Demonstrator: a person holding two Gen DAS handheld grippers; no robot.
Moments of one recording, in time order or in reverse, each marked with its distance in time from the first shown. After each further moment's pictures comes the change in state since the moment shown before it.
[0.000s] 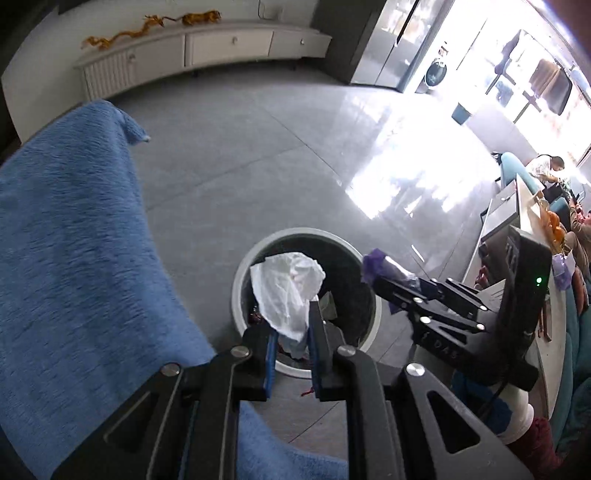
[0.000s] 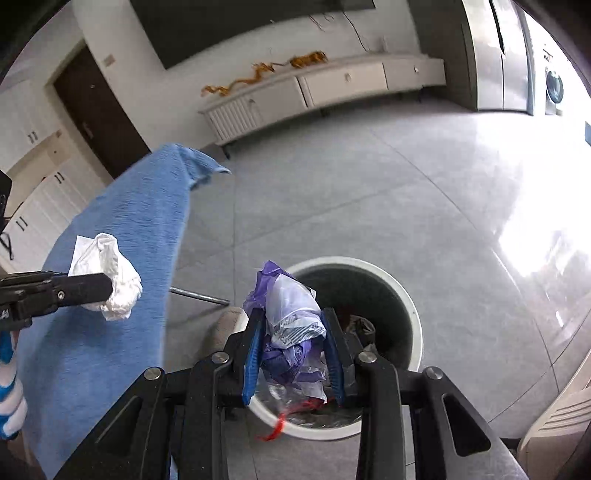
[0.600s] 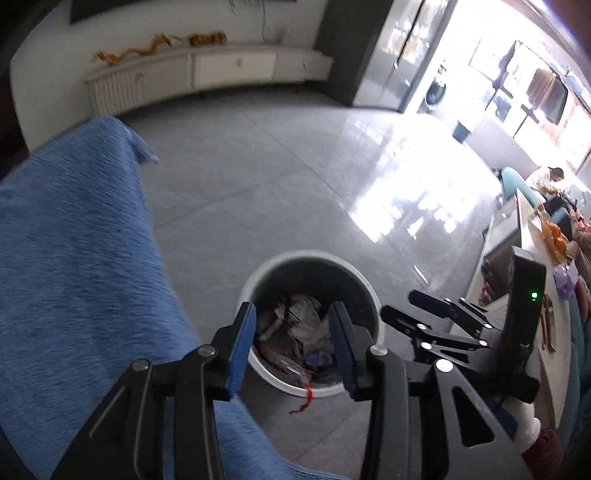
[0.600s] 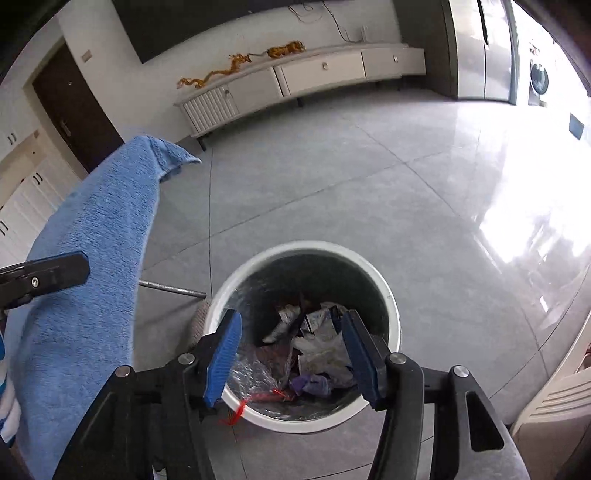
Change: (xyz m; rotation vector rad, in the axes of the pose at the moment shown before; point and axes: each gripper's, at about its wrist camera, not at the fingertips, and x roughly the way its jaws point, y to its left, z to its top) left arm -0.024 0.010 -0.002 -0.009 -0.158 0.041; right arm -0.008 -0.010 -0.007 0.016 0.012 -0.082
